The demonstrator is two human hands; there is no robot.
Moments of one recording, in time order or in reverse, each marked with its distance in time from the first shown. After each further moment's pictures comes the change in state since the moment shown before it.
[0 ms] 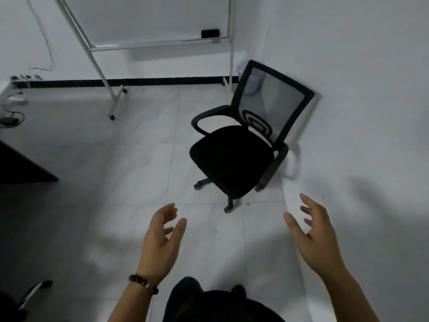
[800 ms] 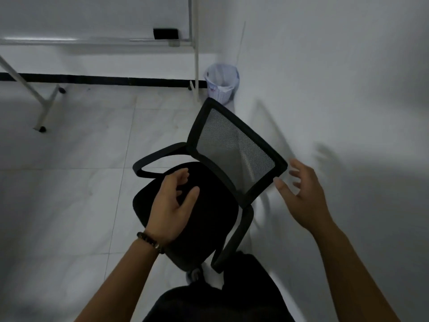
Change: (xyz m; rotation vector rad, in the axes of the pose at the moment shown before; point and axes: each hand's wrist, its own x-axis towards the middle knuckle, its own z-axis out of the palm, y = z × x) left_hand 0.447 0.179 0.247 -0.024 -0.172 0.153; right_hand 0.526 -0.013 -0.085 -0.123 -0.028 -0.052
